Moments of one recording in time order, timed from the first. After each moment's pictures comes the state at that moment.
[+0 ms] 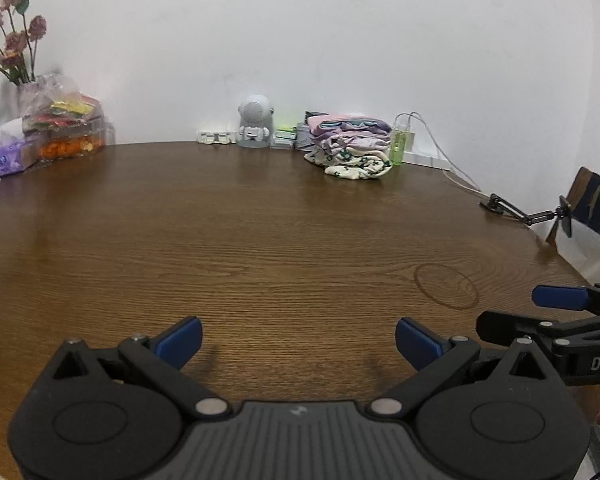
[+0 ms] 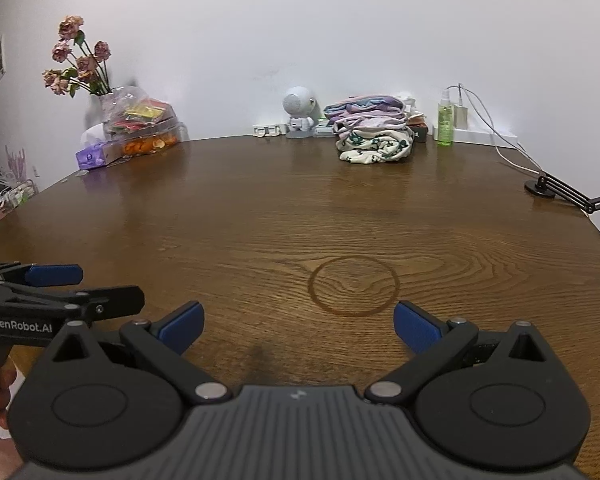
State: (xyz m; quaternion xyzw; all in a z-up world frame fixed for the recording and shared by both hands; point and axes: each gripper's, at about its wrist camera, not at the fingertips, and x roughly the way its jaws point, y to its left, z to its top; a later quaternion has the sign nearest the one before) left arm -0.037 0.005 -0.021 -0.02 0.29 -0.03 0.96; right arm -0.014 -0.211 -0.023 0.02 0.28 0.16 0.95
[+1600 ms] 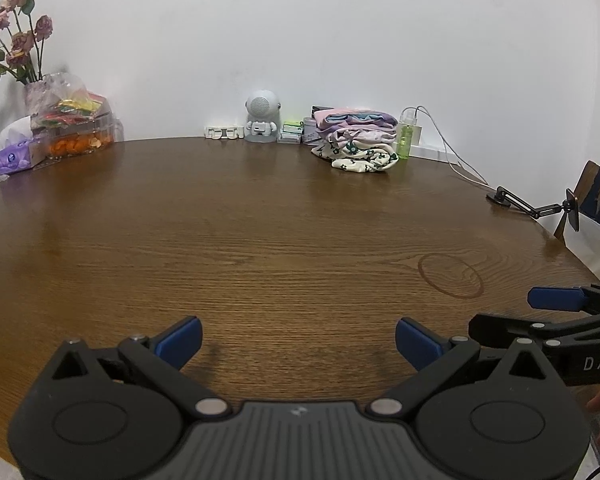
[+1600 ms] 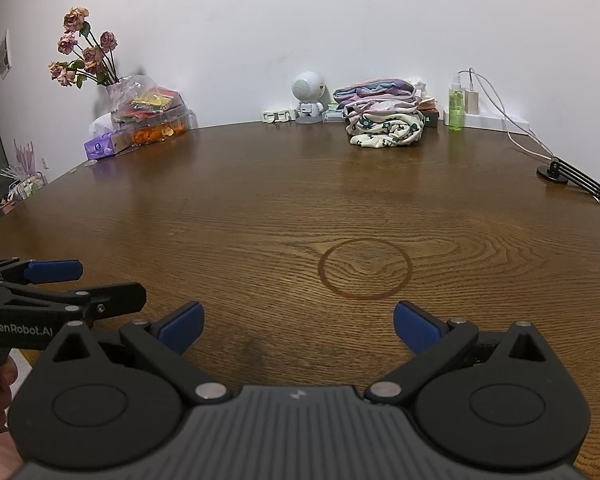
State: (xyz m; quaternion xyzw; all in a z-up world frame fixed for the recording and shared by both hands) left arm -0.038 0.002 -0.026 -0.02 0.29 -0.02 0.96; right arm -0.011 -0.209 -0.032 0.02 0.30 0.17 0.94
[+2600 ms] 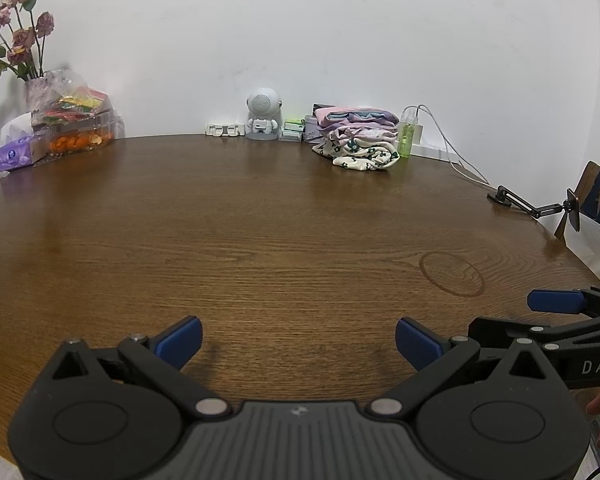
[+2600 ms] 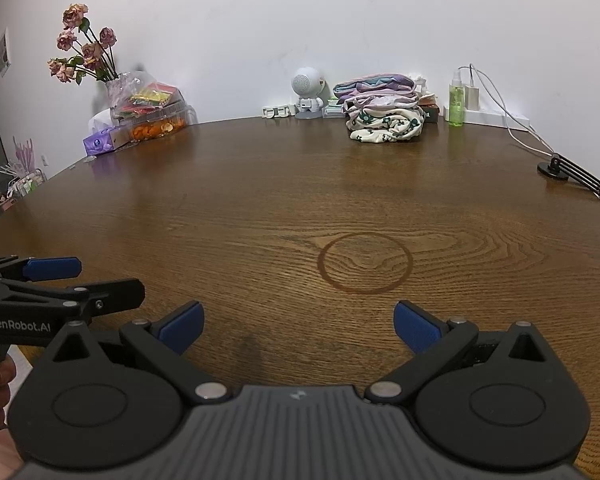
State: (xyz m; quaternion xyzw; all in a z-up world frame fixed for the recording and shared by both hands) left arm -0.039 0.003 -0.028 -0.03 0.29 -0.02 0.95; right arm -0.012 -0.206 -0.034 0.02 0.30 0.17 0.94
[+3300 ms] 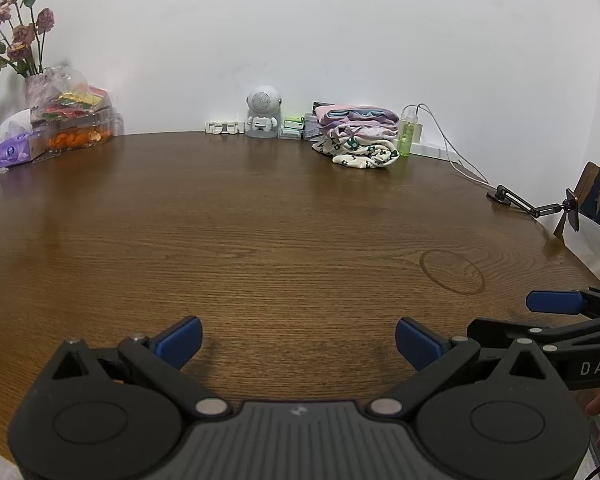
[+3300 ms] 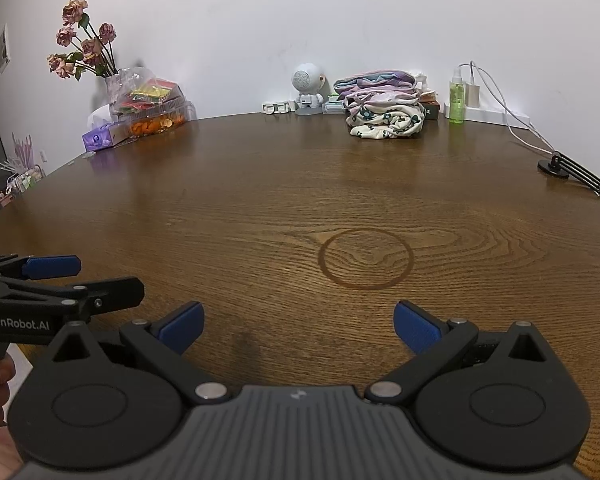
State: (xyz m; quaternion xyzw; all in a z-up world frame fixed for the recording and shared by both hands) left arm -0.038 0.002 -0.030 -0.03 0.30 -0.02 0.95; right arm -0.013 -0.205 -0.036 0.01 0.31 0.17 0.94
